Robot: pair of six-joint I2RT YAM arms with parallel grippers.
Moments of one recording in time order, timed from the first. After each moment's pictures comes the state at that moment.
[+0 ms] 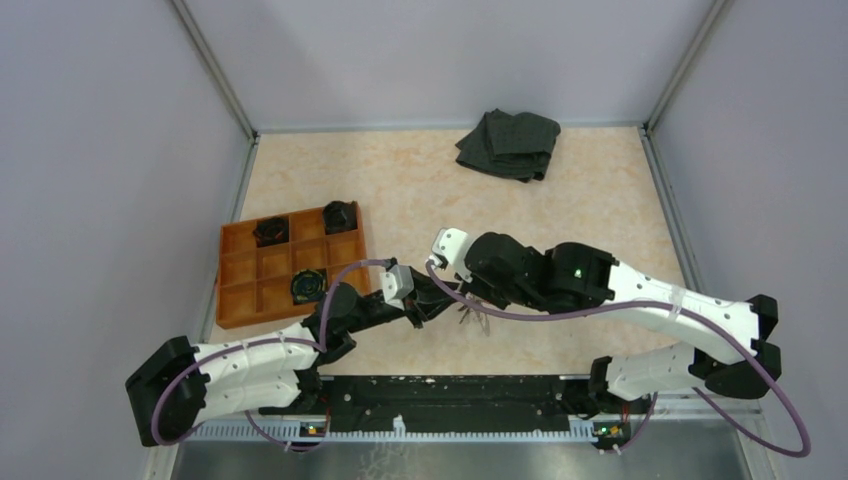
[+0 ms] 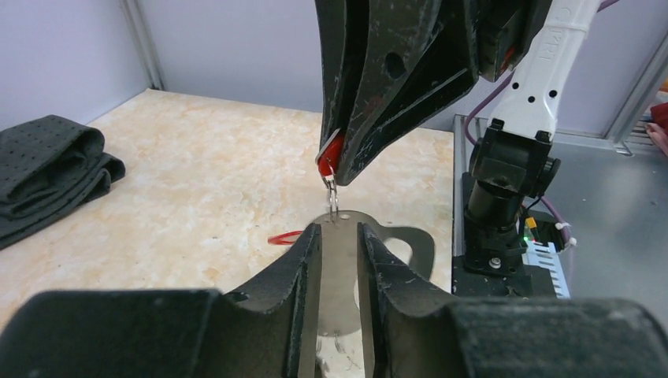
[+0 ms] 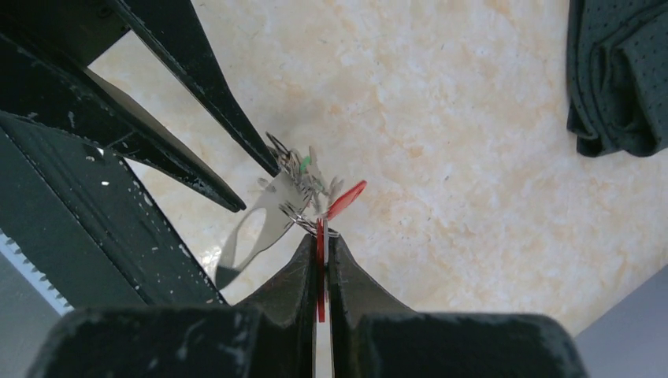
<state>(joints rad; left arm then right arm) -0.99 0.97 0.32 0.89 0.34 -0.10 1.25 1.23 1.37 -1.02 0.35 -0.07</state>
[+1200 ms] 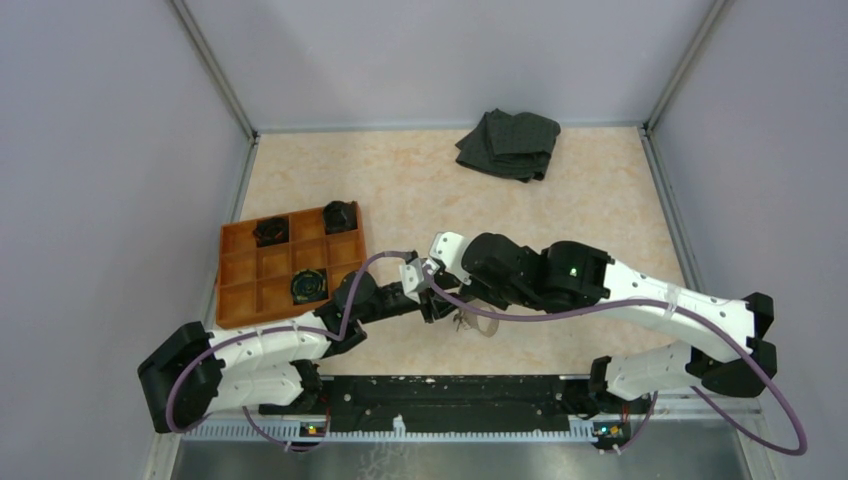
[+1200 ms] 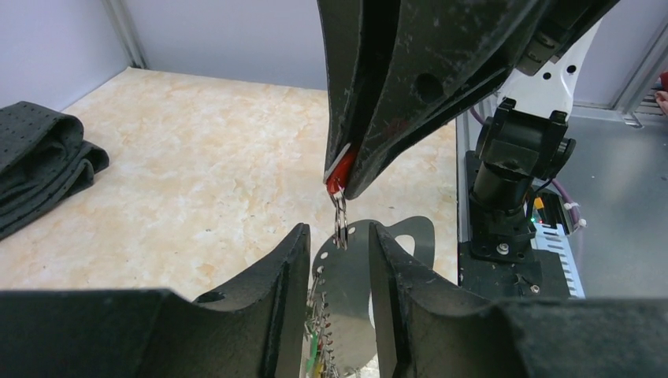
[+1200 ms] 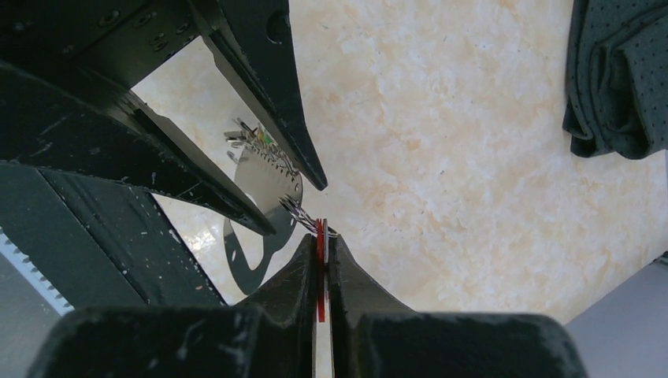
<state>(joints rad) -0.99 1.09 0.41 0.82 0.37 -0.06 1.25 1.25 1.40 -1.07 0.35 -0.12</state>
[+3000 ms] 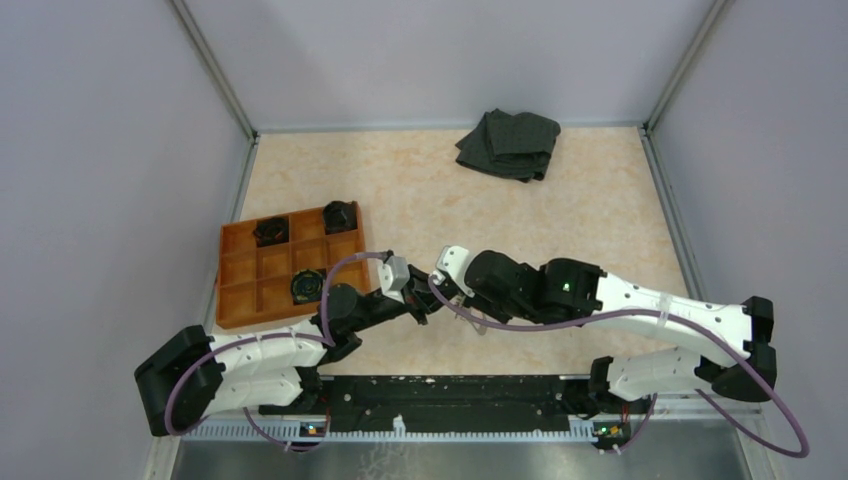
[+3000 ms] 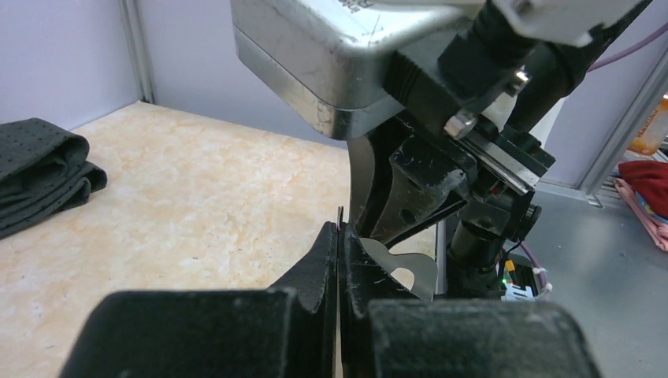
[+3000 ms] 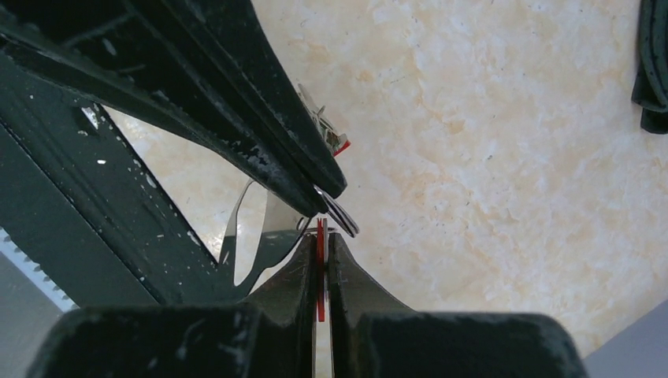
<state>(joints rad) -0.99 1.06 0.31 1.06 0.30 -0.22 1.25 1.19 1.19 -0.96 0.33 -0.04</state>
